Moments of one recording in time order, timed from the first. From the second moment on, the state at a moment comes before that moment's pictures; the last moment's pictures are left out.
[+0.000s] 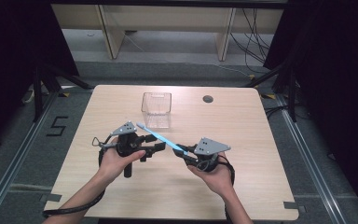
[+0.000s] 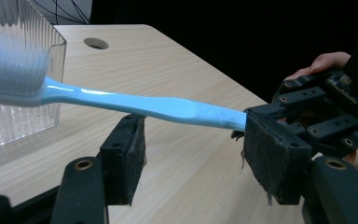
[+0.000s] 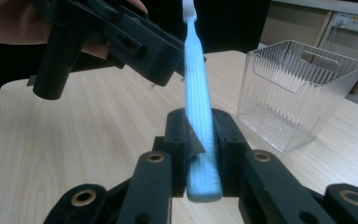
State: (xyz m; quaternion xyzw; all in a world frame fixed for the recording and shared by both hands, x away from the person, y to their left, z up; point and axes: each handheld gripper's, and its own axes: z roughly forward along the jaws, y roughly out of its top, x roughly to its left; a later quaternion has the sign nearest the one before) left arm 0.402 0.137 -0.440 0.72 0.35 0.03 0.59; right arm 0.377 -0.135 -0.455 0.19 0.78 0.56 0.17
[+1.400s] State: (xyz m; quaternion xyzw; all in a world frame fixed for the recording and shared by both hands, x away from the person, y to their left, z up) left arm 0.407 0.133 -0.439 0.70 0.37 0.02 0.62; right arm 0.380 -0.131 -0.454 0.19 0.78 0.57 0.17
